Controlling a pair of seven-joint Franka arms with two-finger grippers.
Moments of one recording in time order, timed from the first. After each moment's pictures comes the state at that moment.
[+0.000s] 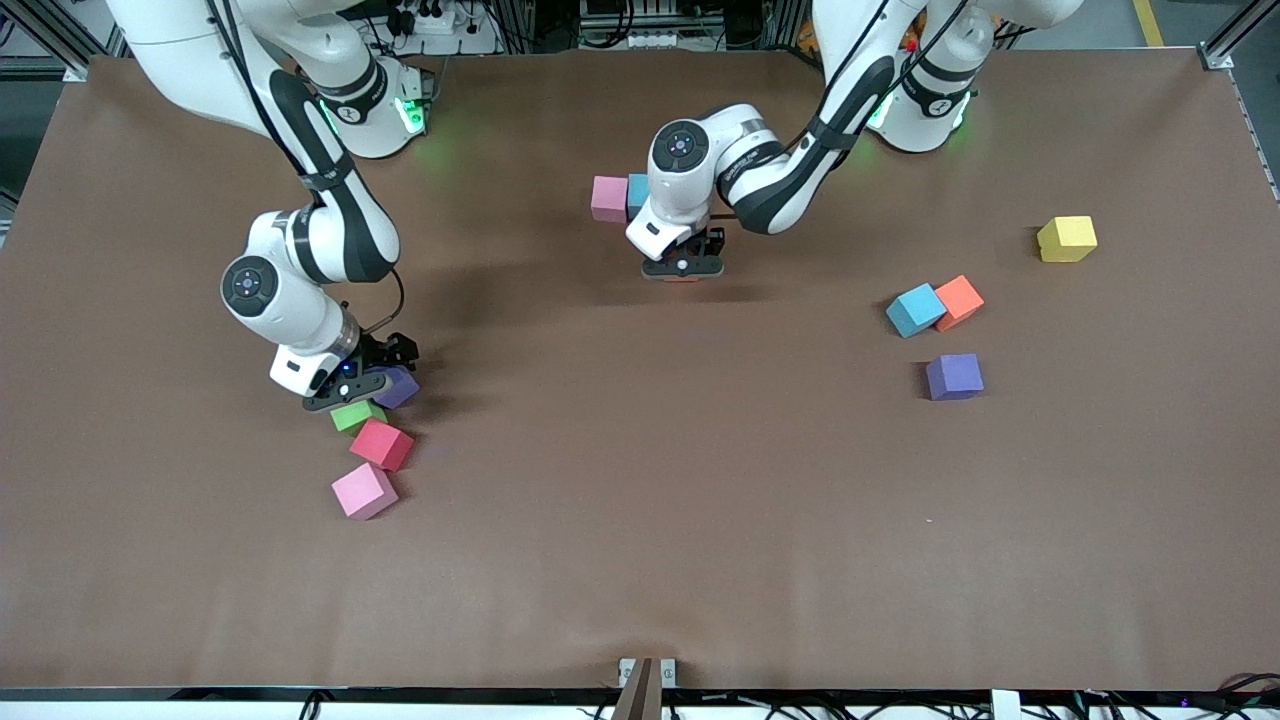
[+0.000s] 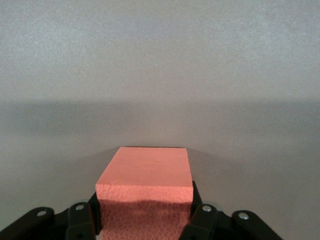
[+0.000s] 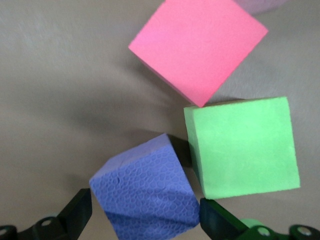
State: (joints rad) left arm -0.59 0.47 -0.38 -2.10 0.18 2.46 -1.10; right arm 0.27 0.35 -0.10 -2.24 0.18 2.61 -0.29
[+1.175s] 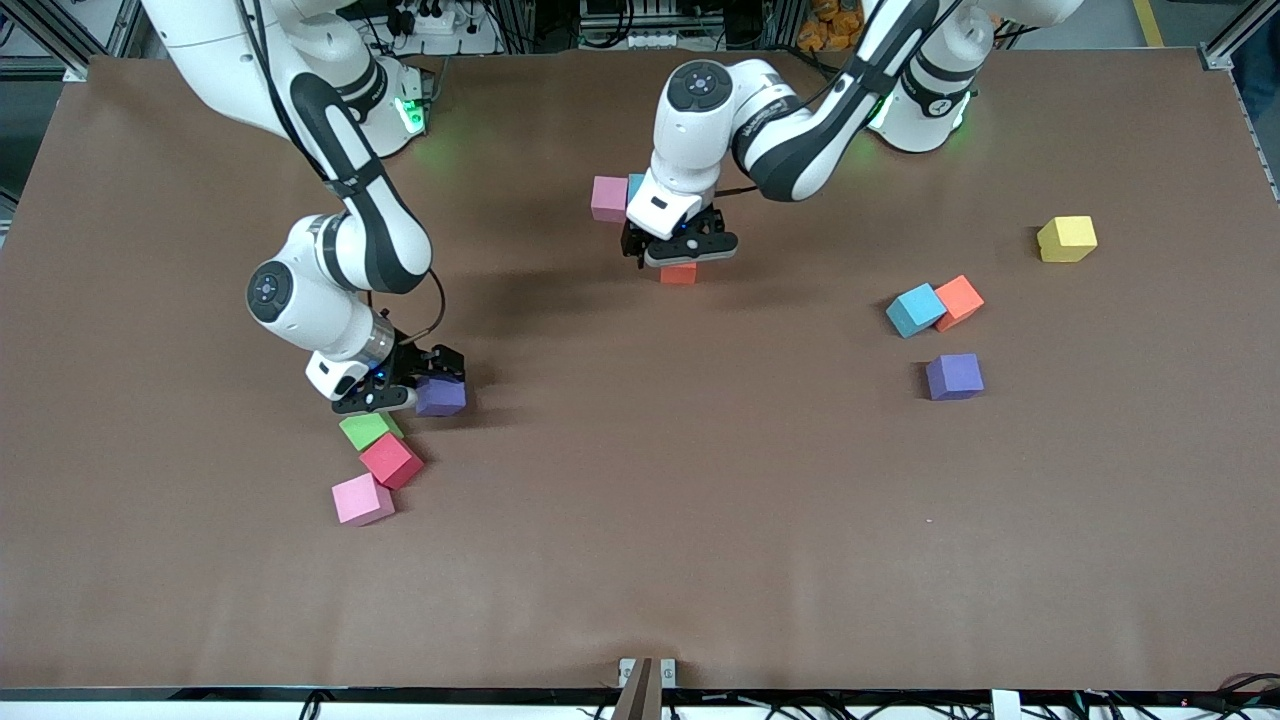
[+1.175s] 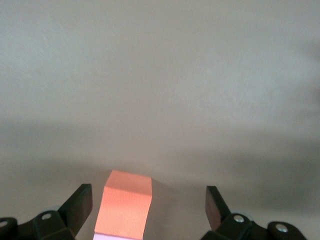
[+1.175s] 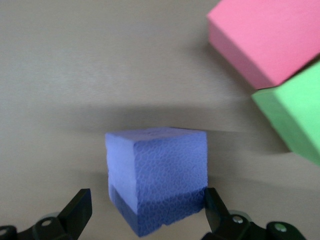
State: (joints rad) left arm -0.53 0.28 -0.39 -2.08 0.18 2.47 -1.23; right arm 0.39 0.39 -0.08 -2.18 0.56 2.59 -0.22
